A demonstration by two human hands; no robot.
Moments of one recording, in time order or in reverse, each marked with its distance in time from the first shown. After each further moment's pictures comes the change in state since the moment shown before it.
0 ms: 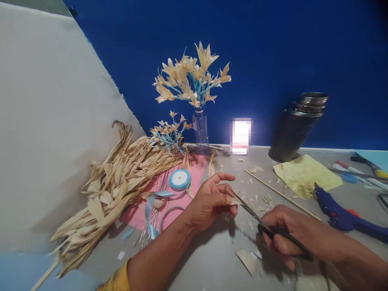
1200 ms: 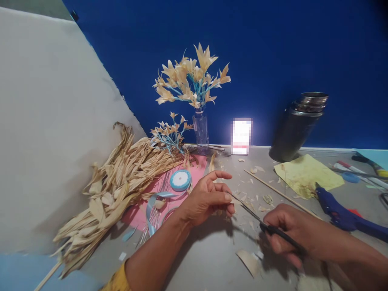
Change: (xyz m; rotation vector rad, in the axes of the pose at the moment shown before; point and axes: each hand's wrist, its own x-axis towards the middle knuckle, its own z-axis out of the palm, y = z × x) left_hand 0.002 0.011 -0.014 0.091 -0.045 -0.036; right_hand 0.000 -0.007 0.002 -0.054 0.088 0.133
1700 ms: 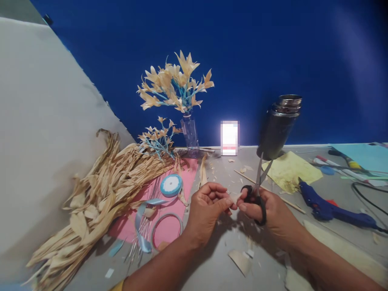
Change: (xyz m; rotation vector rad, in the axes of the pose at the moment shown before) left_hand 0.002 -0.035 0.034 0.046 0.349 0.188; right_hand 0.025 -0.014 0.026 0.409 0.653 -0.269
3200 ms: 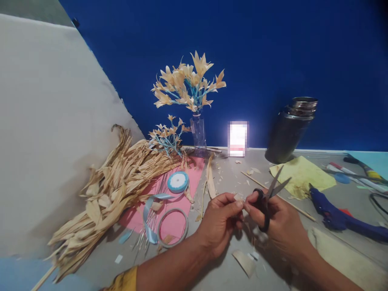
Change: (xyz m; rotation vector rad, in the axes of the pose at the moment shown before) left_hand -0.010 -0.017 0.009 -0.279 -0.015 -0.262; right_hand -0.008 0.009 0.010 -0.244 0.204 -0.135
